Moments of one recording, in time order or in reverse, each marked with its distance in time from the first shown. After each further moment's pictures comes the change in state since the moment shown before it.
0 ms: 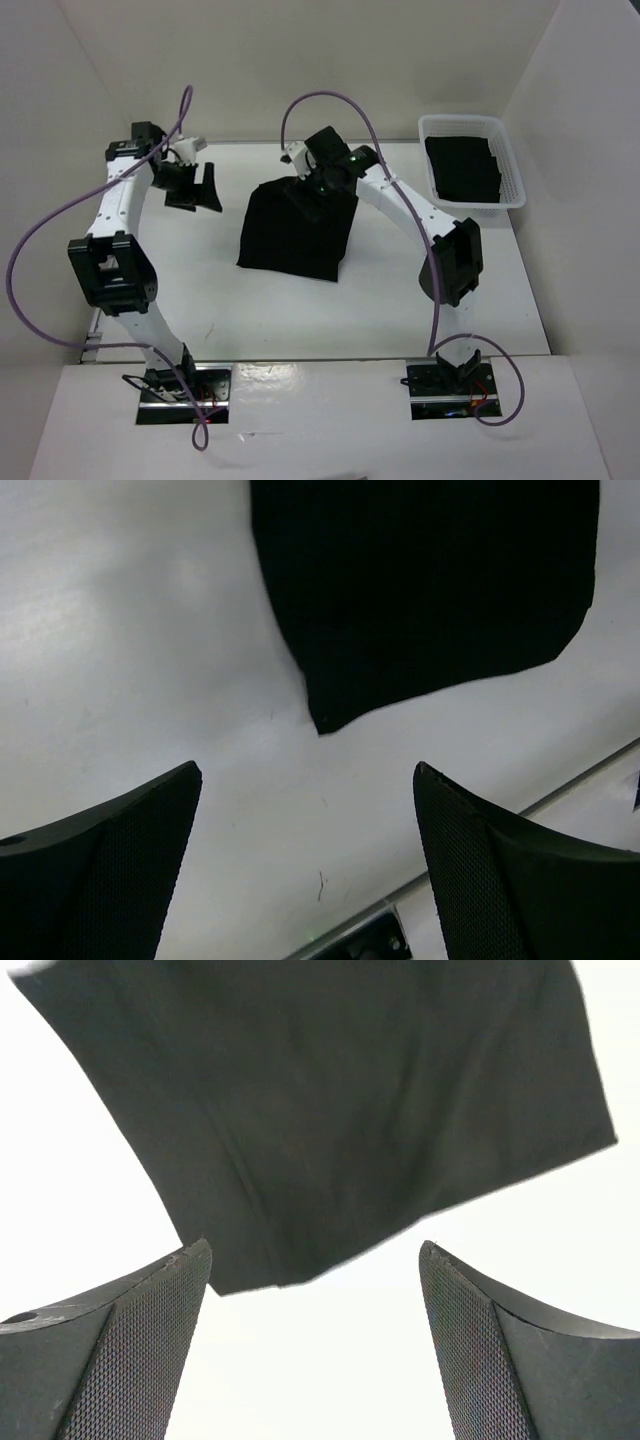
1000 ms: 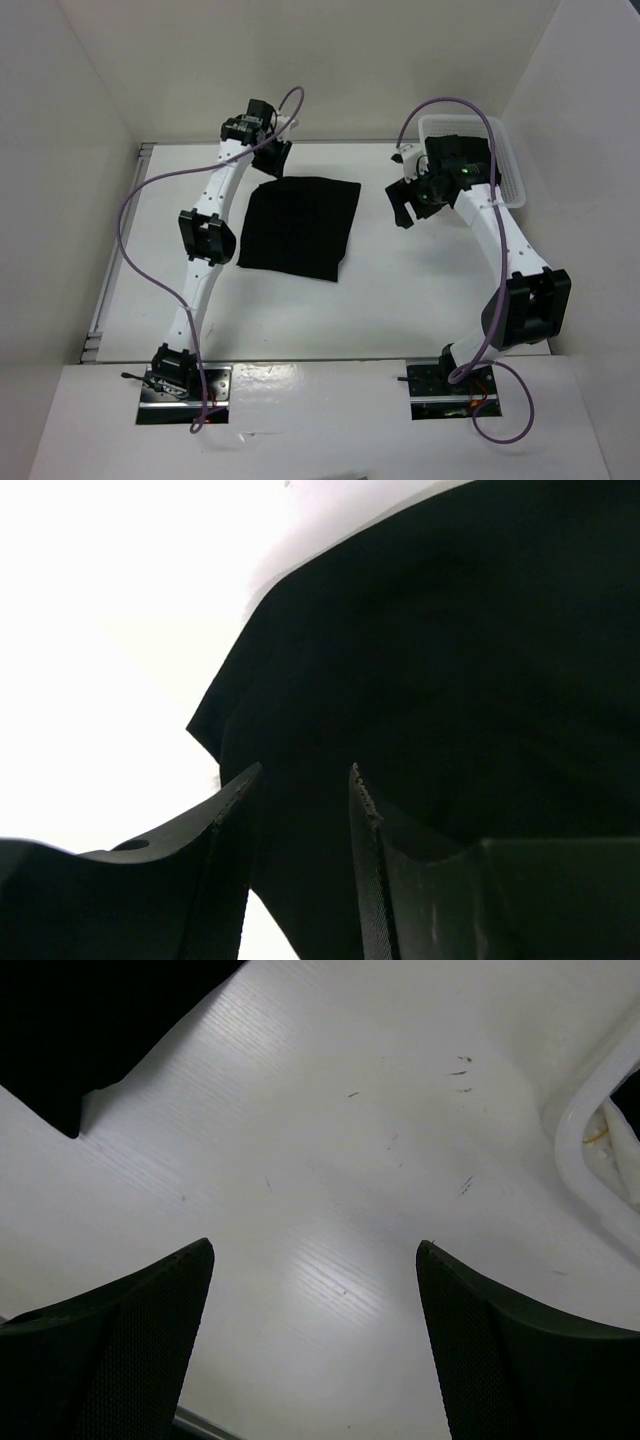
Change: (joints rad) left arm -0.420 0.910 1.234 -0.092 -0.352 -0.068; right arm -0.480 -0.499 -0.587 0.011 -0.097 -0.103
